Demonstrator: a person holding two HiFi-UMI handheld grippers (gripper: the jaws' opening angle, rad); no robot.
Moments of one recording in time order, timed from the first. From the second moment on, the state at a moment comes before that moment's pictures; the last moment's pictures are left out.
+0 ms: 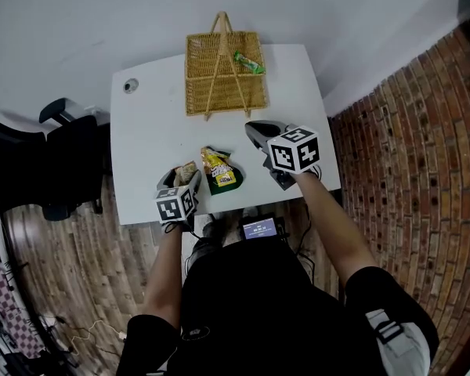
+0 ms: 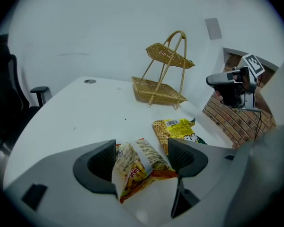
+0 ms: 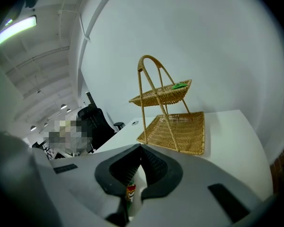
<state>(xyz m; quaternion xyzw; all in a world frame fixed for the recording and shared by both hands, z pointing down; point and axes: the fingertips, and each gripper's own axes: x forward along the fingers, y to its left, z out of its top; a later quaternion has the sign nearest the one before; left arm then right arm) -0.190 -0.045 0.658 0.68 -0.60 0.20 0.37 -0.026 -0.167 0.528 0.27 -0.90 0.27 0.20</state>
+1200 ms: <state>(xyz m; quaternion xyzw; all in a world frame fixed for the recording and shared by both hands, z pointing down) -0.196 -0.041 0.662 0.69 -0.60 0.22 0.36 -0.027 -0.166 0.533 0.27 -0.90 0.28 0.20</state>
